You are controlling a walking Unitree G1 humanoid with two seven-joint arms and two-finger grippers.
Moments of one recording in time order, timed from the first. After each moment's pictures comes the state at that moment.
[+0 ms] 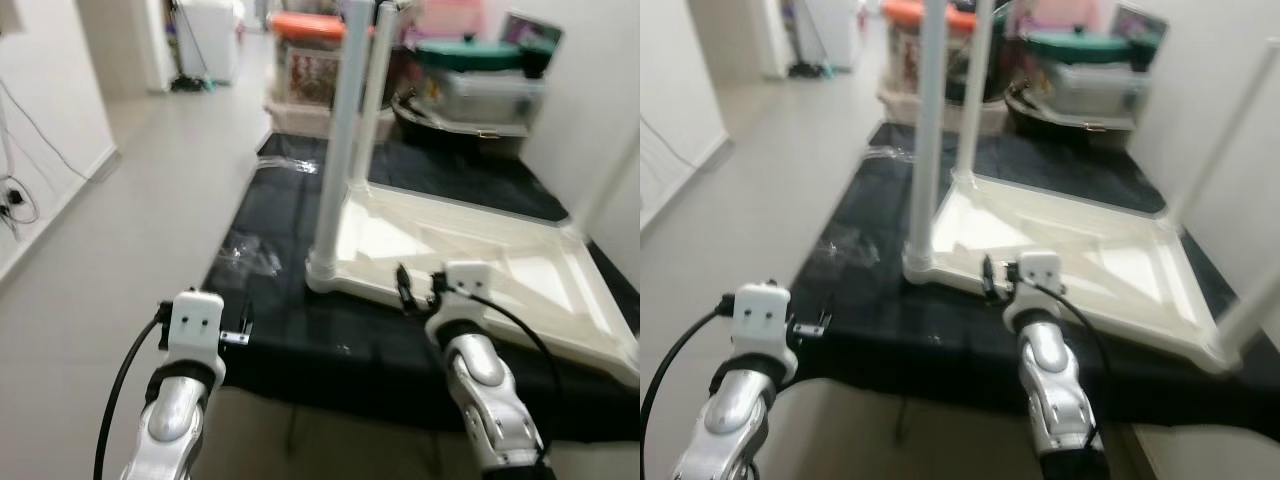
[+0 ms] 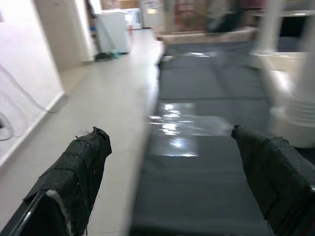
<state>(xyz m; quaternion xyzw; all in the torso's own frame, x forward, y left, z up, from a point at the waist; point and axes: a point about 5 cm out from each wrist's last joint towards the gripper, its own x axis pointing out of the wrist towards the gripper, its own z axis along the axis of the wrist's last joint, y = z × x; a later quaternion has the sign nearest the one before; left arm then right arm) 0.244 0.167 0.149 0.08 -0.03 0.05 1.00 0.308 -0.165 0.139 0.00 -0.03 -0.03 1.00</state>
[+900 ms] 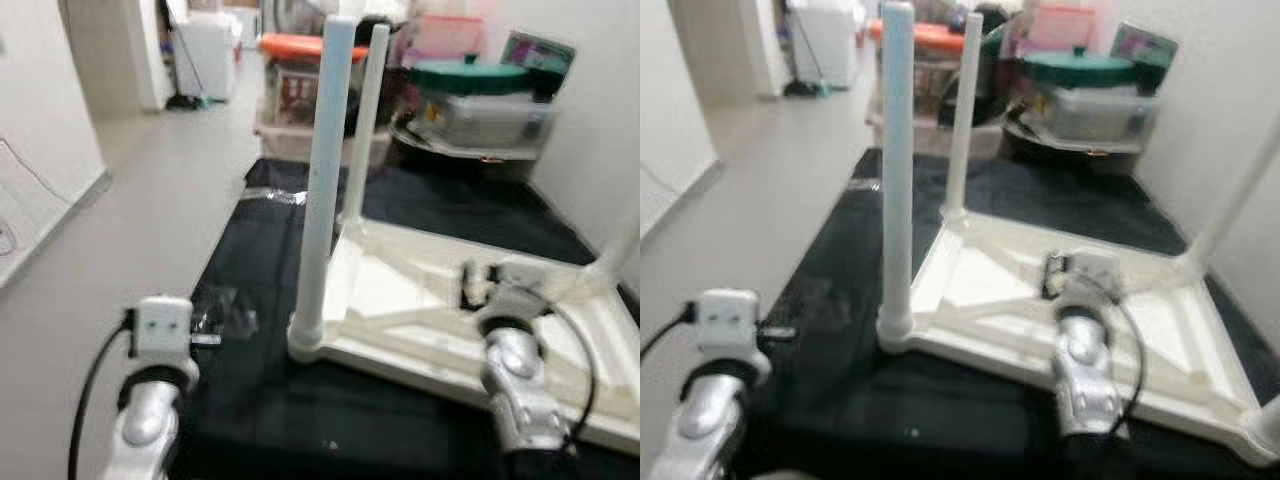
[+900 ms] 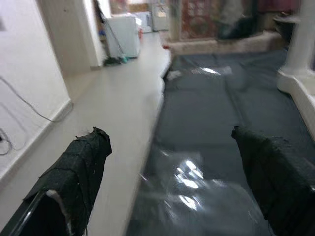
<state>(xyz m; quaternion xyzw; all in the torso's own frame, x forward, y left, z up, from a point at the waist) 0.247 0.184 0.158 0.07 -0.05 0.08 0.99 0.318 -0.222 0.149 -0.02 -0.04 -0.18 0.98</state>
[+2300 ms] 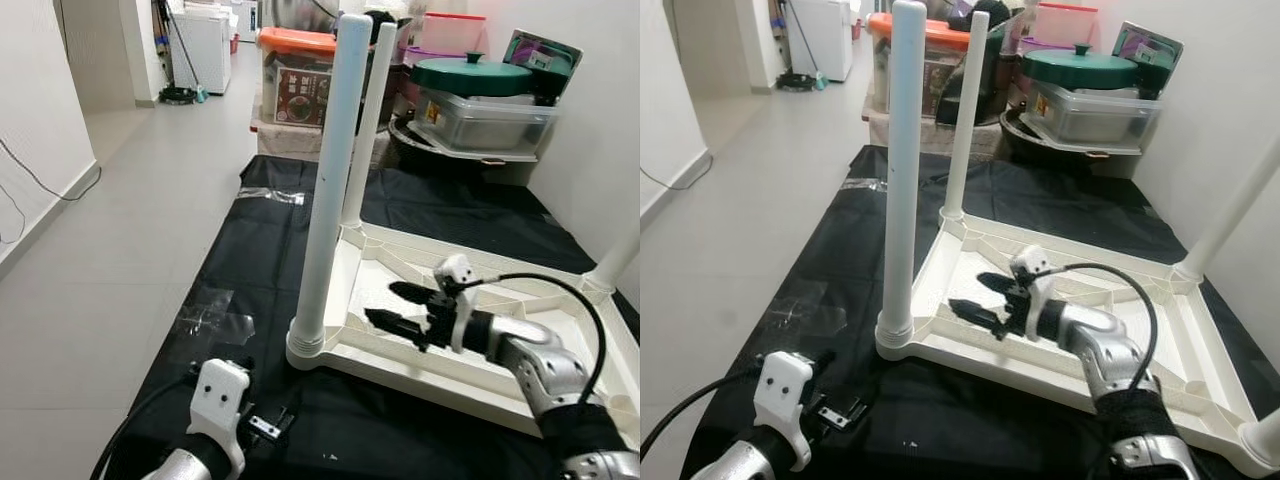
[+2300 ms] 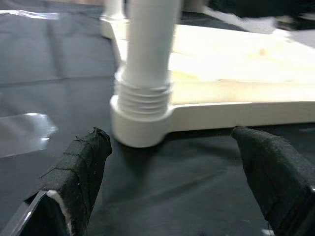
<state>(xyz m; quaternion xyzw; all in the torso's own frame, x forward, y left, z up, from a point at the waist) 0.193 0.110 0.117 -0.02 0.04 -0.25 0.97 0.327 -0.185 0.160 0.02 0.08 0.46 0.88</state>
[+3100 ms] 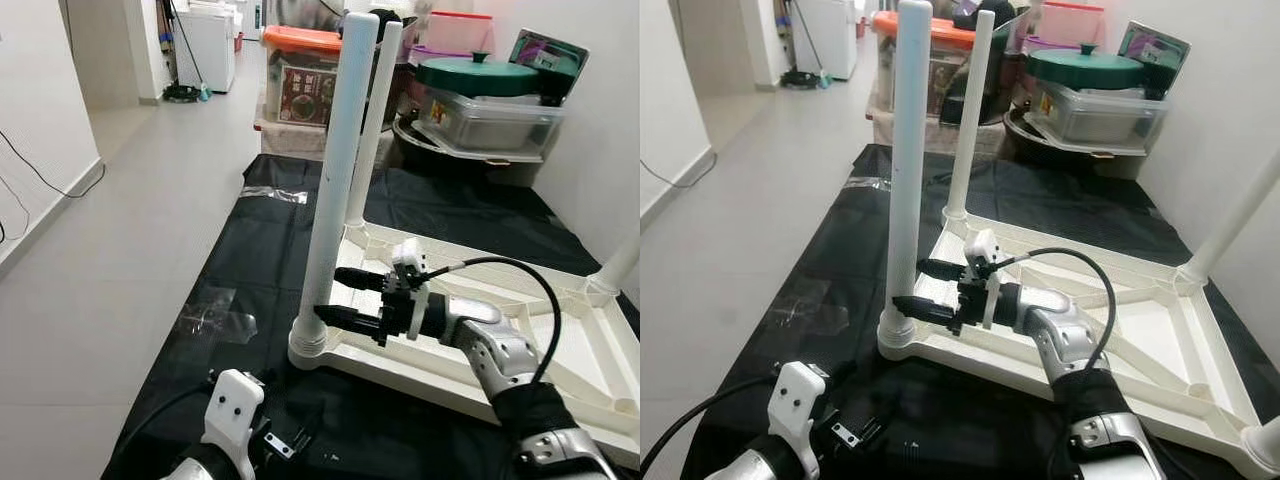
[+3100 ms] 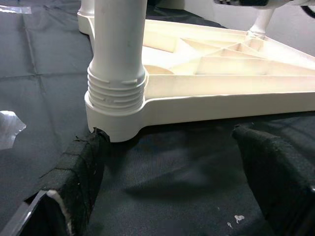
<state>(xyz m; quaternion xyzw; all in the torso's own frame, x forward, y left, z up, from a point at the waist) 0.186 0.103 0.117 -0.02 0.05 -0.29 0.96 0.332 -0.133 0.172 0.02 0.03 0.57 0.82</state>
